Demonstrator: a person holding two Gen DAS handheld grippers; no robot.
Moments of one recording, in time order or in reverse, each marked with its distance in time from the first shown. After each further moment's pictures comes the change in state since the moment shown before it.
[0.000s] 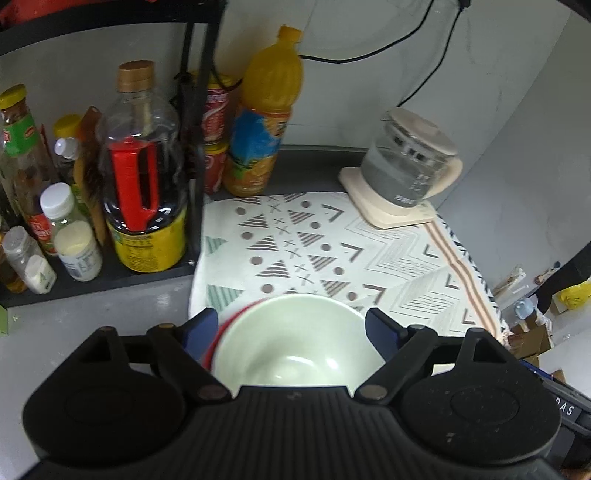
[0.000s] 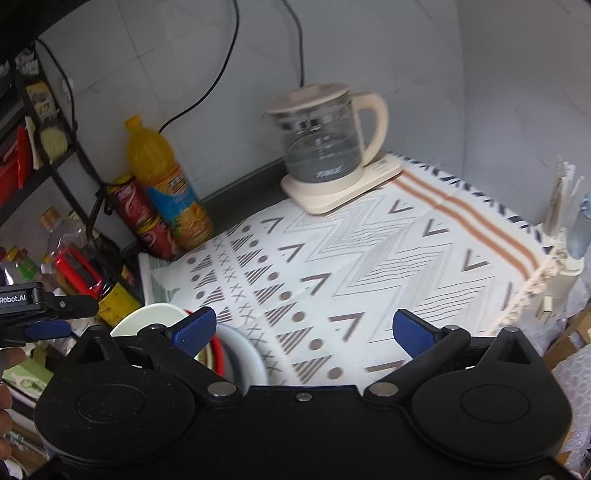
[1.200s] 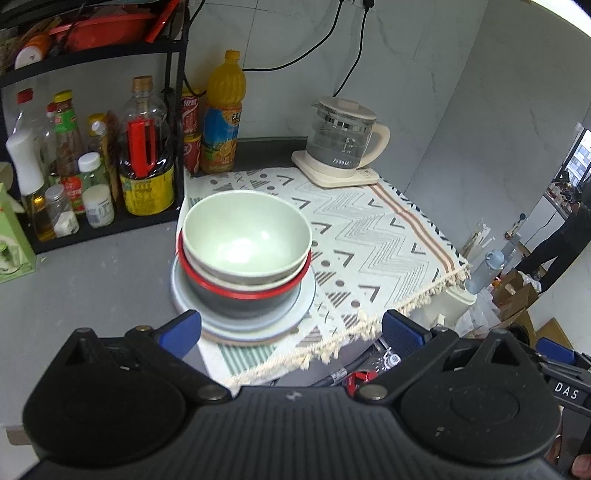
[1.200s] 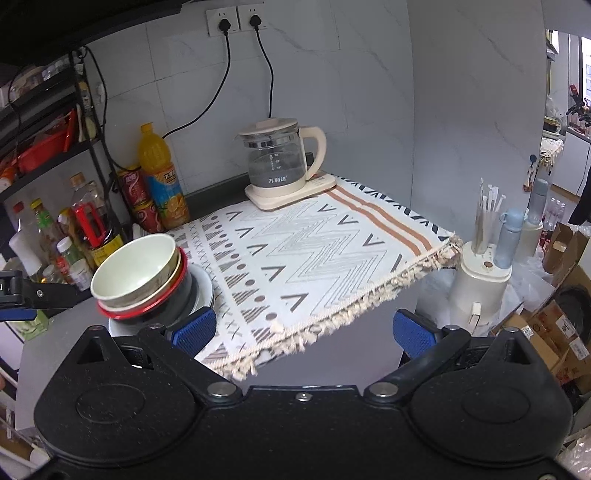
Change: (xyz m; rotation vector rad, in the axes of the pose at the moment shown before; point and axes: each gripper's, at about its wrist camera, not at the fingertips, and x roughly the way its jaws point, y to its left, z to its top) left arm -0.121 -0.060 -0.166 0.125 -0.105 0.003; right arm -0.153 -0.061 -0.113 -0.094 -0.130 -0.094
